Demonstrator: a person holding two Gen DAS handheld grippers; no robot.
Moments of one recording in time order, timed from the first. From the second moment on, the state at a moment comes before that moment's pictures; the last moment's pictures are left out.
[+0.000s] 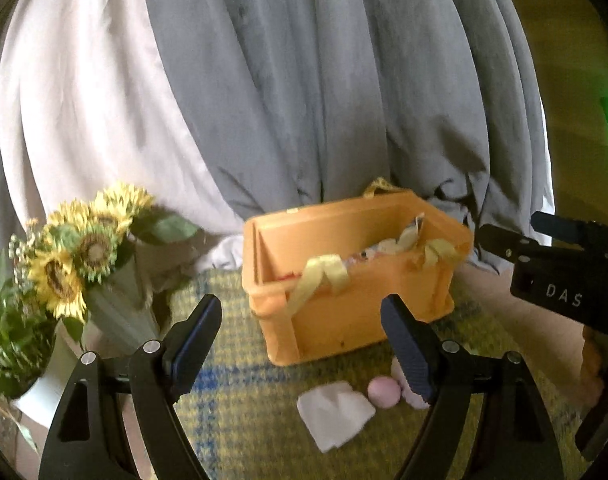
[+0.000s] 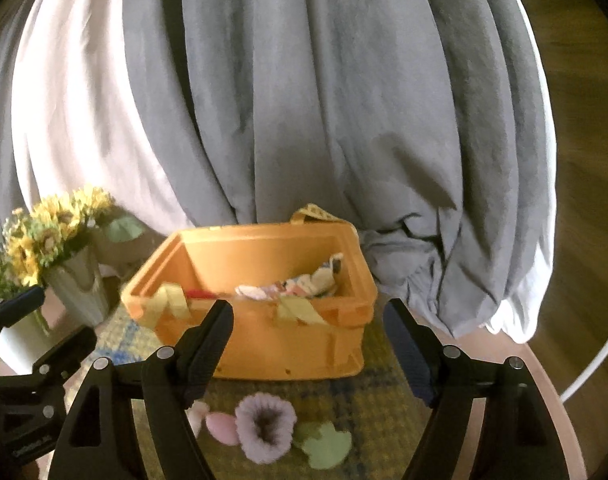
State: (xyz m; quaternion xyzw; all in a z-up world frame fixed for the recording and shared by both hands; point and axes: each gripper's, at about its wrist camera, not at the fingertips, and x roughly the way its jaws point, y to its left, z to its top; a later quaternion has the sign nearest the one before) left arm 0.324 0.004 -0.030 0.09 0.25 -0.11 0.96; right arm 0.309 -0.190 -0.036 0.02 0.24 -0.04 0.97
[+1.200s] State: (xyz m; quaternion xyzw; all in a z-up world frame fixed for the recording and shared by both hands) left arm 0.334 -0.033 -0.153 0.12 0.39 -0.14 0.90; right arm 0.310 -0.210 -0.164 0.05 0.46 -0.04 0.89
